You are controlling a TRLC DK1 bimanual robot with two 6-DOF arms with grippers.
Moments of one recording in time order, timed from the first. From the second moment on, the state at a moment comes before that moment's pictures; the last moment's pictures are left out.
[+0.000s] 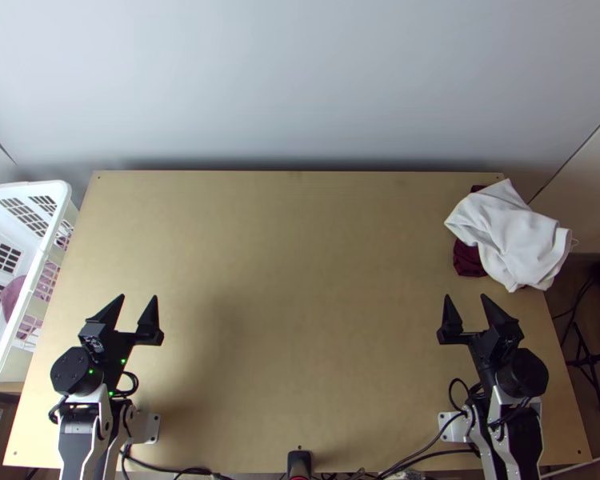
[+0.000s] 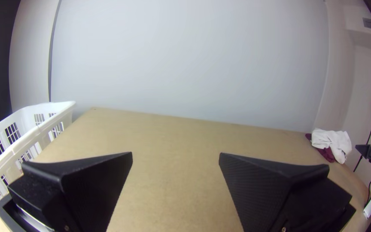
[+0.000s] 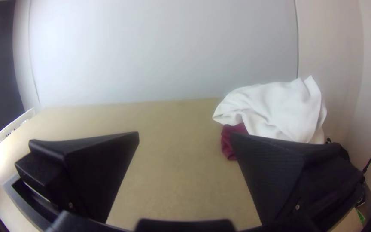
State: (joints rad) left arm 0.06 0.00 0.07 -0.20 0.13 -0.13; right arm 0.04 0.00 0.09 -0.22 -0.04 0.10
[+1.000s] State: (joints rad) left arm 0.05 0.00 0.07 -0.20 0.13 -0.16; right arm 0.04 0.00 0.09 -0.22 -0.04 0.10
